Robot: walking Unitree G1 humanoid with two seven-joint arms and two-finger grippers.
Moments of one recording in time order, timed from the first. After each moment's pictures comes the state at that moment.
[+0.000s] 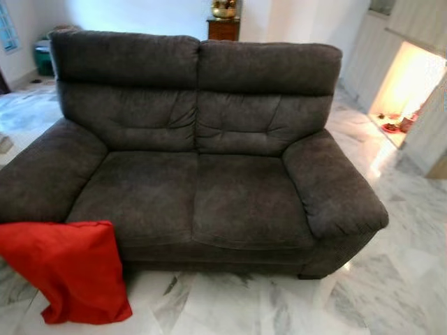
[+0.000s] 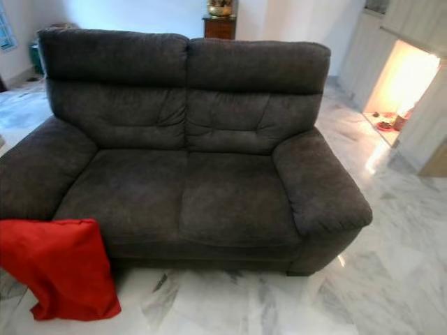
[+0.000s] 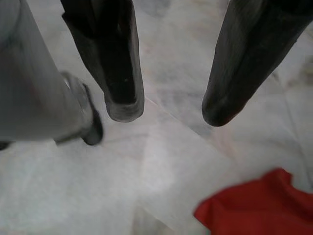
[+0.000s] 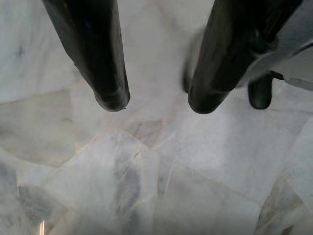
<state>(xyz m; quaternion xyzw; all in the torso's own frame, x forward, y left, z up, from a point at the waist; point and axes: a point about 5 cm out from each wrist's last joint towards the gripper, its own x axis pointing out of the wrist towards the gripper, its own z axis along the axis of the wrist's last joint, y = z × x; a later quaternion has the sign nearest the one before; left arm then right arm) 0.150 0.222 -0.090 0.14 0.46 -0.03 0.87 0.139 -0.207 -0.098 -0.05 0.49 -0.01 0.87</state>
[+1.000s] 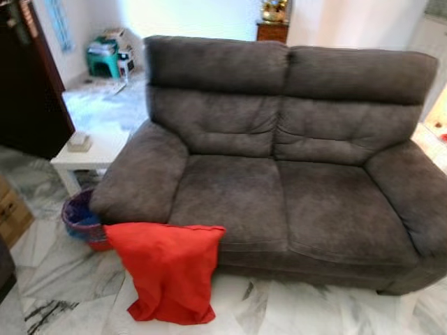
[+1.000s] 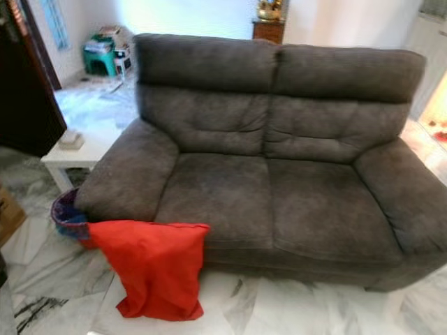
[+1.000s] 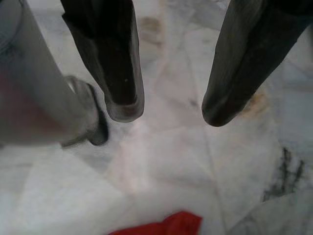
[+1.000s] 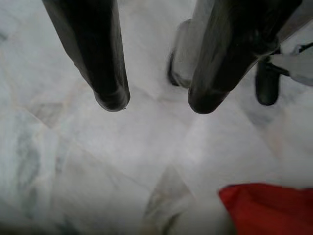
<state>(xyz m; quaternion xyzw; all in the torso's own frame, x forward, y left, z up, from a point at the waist) 0.147 0.223 -0.091 0.14 0.47 -0.03 0.87 0.139 -0.207 -0.098 -0.05 0.49 -0.01 0.87</state>
